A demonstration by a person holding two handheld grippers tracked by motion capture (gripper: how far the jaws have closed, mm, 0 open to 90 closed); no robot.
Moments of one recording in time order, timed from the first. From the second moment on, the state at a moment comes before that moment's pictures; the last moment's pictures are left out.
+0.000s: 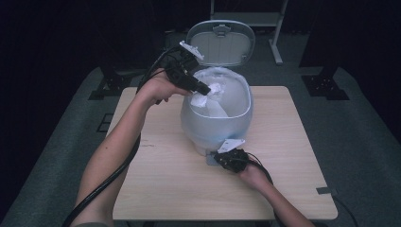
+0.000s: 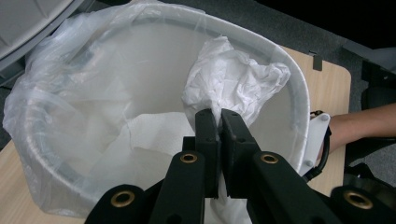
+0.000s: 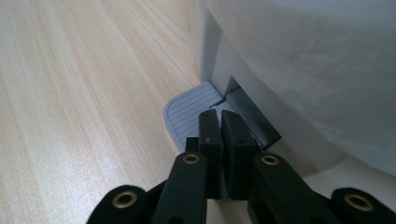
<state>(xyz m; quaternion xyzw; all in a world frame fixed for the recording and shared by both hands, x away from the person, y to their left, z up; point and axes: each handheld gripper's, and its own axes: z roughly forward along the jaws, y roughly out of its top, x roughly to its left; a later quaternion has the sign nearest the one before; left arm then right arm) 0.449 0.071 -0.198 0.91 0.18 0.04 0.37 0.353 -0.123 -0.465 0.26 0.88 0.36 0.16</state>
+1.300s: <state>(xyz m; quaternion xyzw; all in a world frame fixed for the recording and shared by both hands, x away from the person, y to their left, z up) 0.445 0.071 -0.211 0.90 0.19 0.03 0.38 0.352 -0.124 -0.465 0.26 0.88 0.36 0.16</state>
